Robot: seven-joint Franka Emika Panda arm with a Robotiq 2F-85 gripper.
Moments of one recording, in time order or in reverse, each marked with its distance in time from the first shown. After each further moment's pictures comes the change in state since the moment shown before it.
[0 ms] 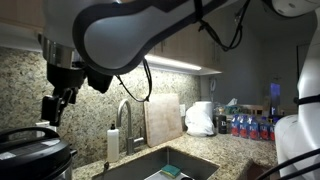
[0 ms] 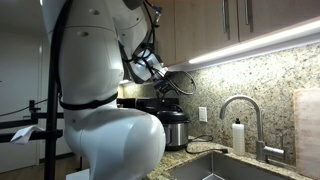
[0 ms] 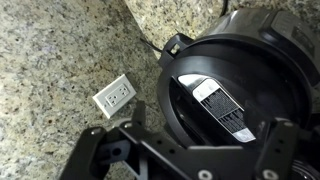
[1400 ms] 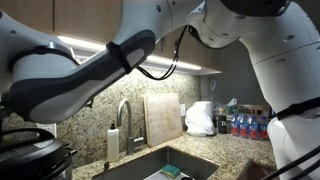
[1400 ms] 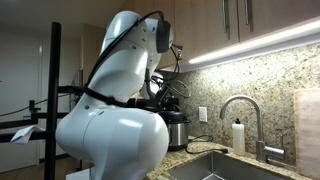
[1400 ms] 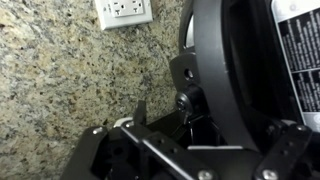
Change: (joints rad) arm 0.176 0.512 -0.049 0.418 -0.653 -0.035 0.137
